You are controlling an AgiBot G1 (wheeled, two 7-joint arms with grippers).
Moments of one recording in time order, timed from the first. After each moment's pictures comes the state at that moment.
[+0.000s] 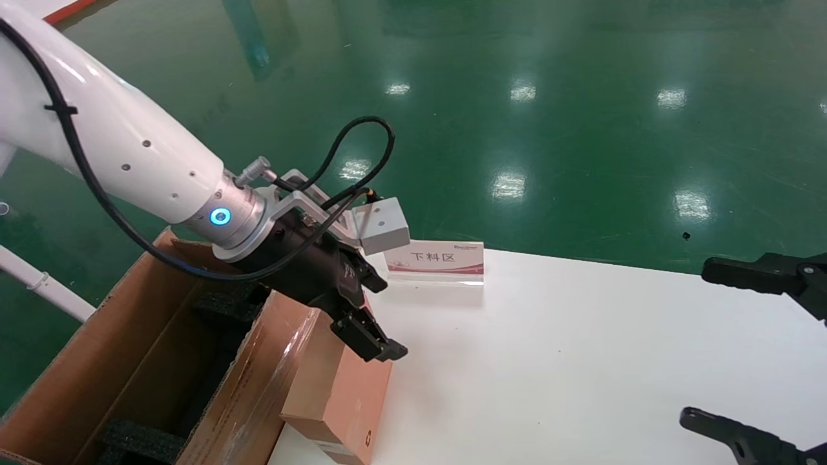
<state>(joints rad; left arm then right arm) -1.82 0.76 1.02 -1.33 1.55 1.57 -1.05 1.08 -0.61 -0.28 1.28 -0.73 -1.49 0.19</state>
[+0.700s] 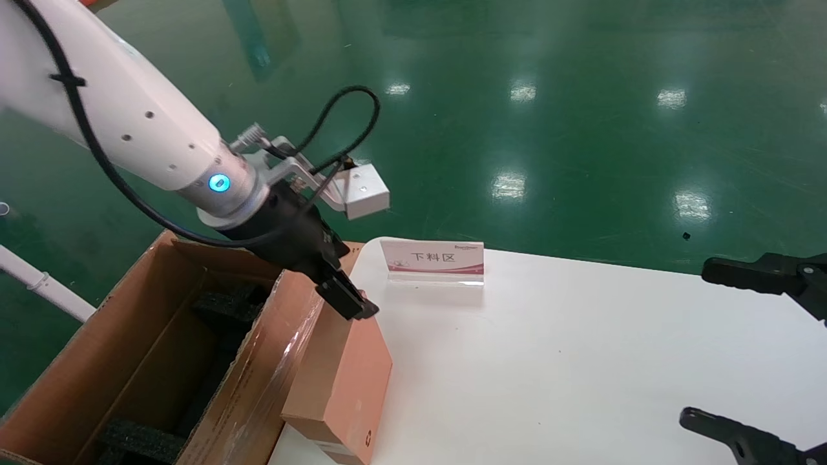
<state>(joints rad) -1.97 0.79 1.21 -1.34 1.64 1.56 -1.25 1.08 -0.61 -0.29 1.28 -0.73 -1.49 0.18</state>
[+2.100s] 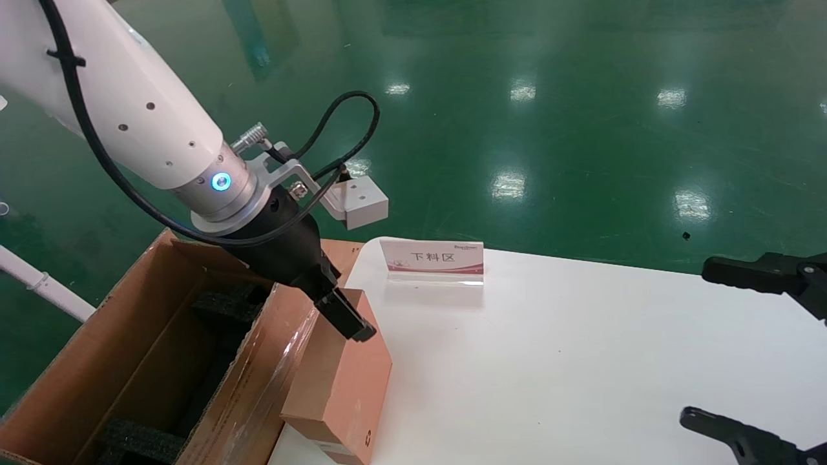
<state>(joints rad) -2.12 0.82 1.42 -1.33 1.52 1.58 -1.41 1.08 -0.61 -0.29 1.28 -0.73 -1.49 0.18</state>
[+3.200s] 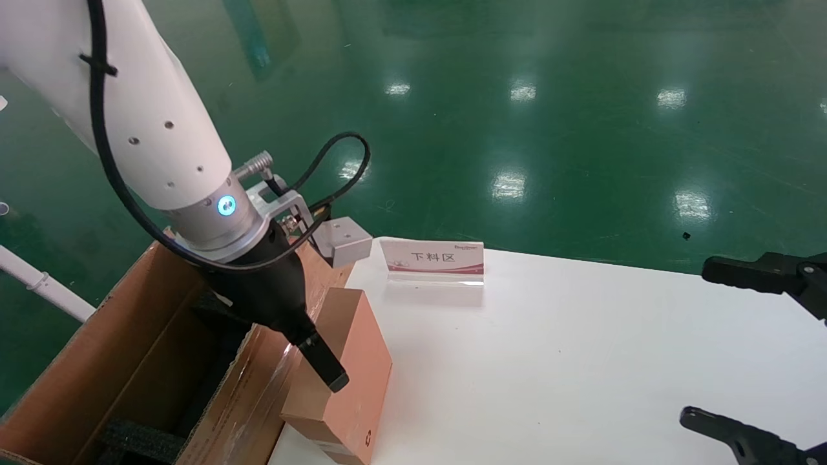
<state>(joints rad) -2.32 0.89 1.85 -1.36 1.30 1.51 -1.64 1.08 -0.61 -0.29 1.28 -0.72 -1.49 0.18</state>
